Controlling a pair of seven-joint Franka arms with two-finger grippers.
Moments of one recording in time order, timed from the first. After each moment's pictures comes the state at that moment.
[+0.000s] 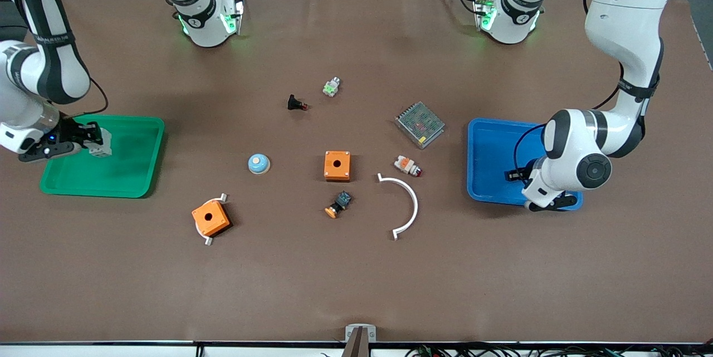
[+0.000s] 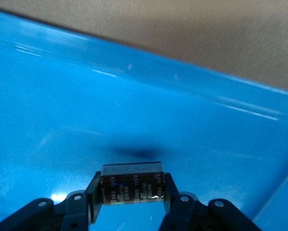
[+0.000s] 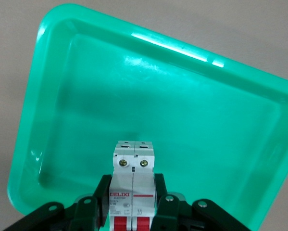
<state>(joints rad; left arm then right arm) -0.08 0.55 -0.02 -1.91 -0.02 2.17 -0.22 -0.35 0.22 -0.09 -2.25 -0.10 2.42 -0.63</state>
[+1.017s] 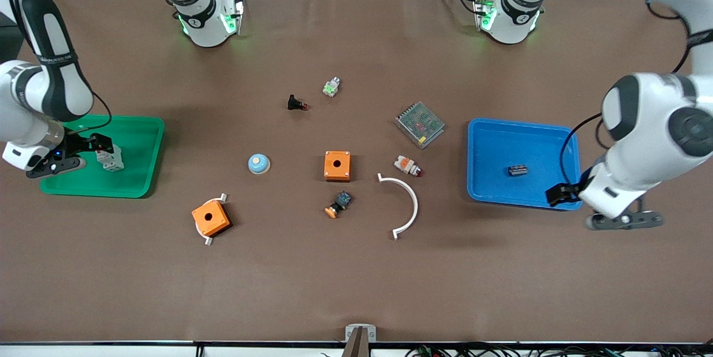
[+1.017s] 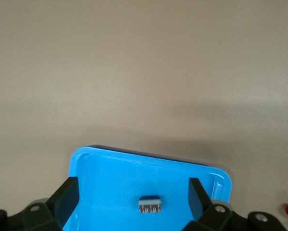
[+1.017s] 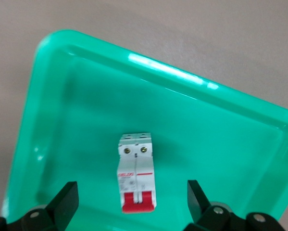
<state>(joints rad) -0.07 0.34 -0.02 -1.59 0.07 2.02 -0.14 -0.34 0.30 -0.05 -2.07 -0.08 2.27 -0.63</state>
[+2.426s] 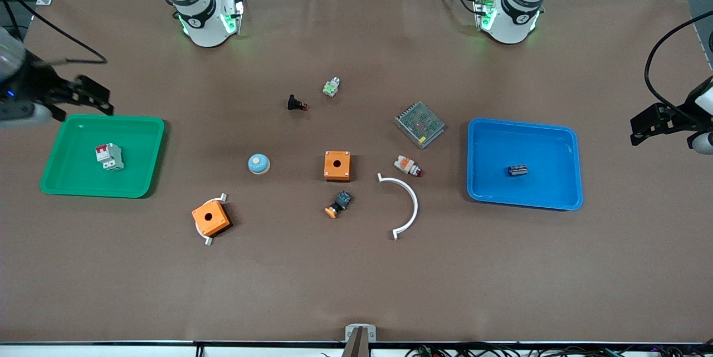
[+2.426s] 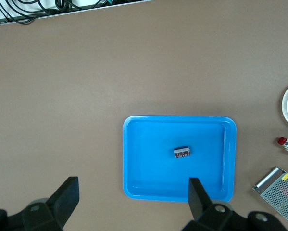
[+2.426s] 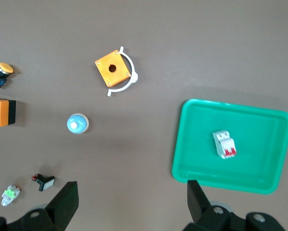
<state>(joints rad) 0.01 0.12 -0.02 -1.47 0.07 1.69 0.11 0.01 -0.08 -0.03 -1.67 0.03 1.59 -0.10</state>
